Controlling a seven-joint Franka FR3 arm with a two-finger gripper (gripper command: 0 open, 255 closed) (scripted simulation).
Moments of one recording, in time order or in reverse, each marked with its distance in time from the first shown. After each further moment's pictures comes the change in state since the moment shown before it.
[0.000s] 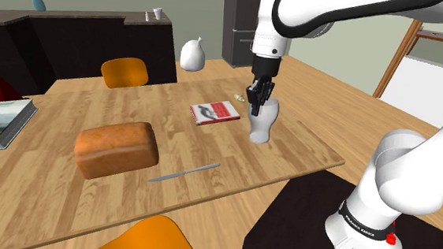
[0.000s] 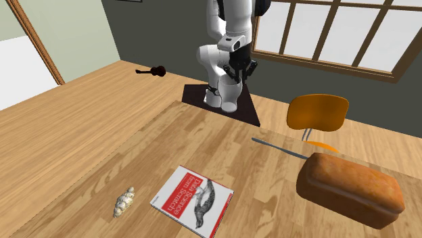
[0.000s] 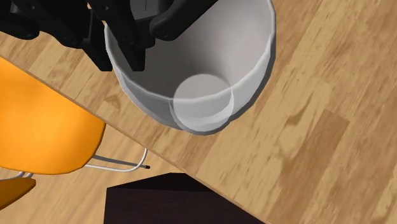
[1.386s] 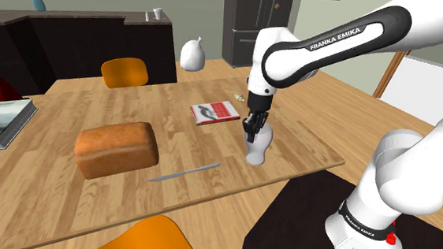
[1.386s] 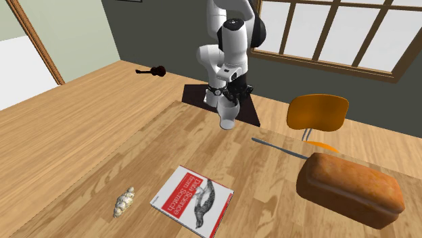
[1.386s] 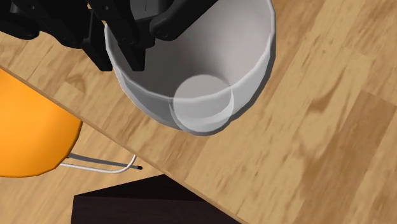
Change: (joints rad) arm 0.006 0.078 0.003 -0.220 0.022 0.296 -0.045
